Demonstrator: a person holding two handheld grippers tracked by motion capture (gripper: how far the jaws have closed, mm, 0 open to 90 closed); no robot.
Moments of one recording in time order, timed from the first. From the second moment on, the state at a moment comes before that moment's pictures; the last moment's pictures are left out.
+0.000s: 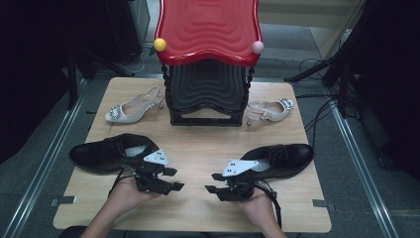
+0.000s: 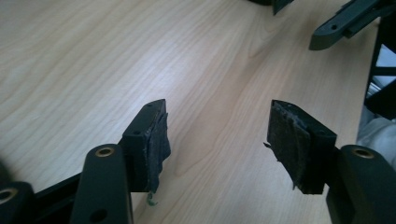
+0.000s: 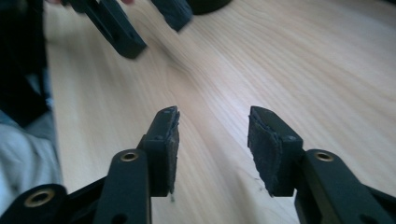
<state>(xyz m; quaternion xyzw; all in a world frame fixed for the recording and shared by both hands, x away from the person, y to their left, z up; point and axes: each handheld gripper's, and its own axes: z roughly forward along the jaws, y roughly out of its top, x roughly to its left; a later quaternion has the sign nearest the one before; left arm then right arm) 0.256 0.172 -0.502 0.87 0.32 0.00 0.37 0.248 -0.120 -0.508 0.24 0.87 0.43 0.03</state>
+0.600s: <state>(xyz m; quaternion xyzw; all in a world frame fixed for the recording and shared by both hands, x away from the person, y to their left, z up) 0.255 0.186 -0.494 0.85 0.36 0.03 0.38 0.255 -0.129 -0.506 0.30 0.85 0.44 0.01</state>
